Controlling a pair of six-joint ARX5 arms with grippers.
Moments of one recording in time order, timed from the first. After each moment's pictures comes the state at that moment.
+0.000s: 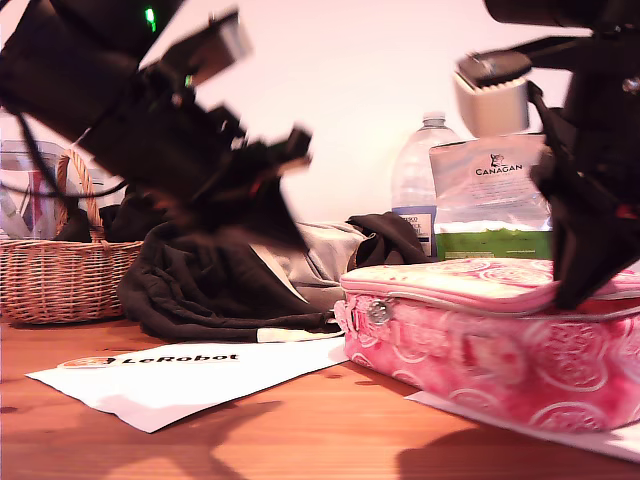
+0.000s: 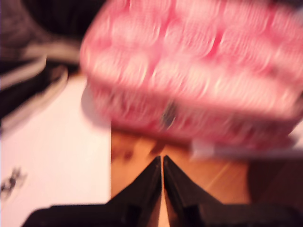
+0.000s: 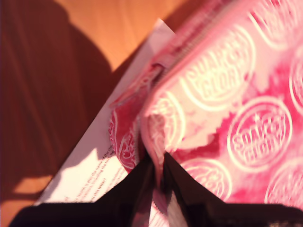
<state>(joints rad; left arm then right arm) -0.78 1.45 0.65 0.34 0.10 -0.06 0.72 1.25 0.76 -0.65 0.24 -0.86</state>
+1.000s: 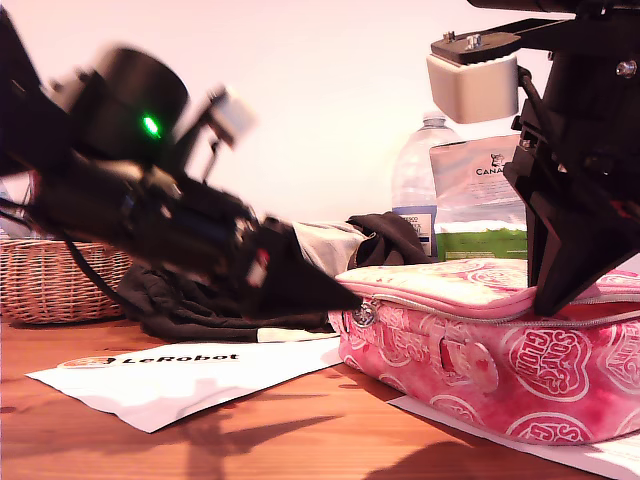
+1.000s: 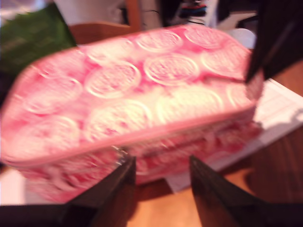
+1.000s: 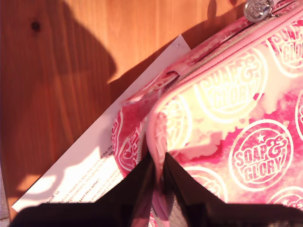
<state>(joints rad) -0.61 1.77 0.69 0.61 0.60 0.38 0.78 1.25 0.76 -0.66 0.23 -0.86</state>
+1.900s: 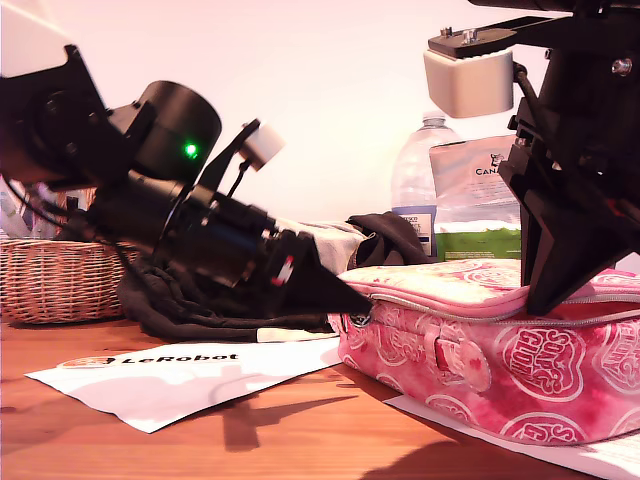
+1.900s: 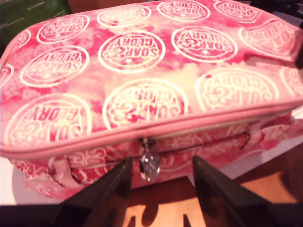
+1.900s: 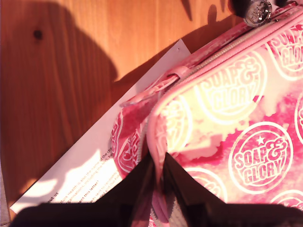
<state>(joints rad) -0.58 1.87 0.86 0.49 0.64 0.38 0.78 1.25 0.76 -0.64 0.22 -0.86</state>
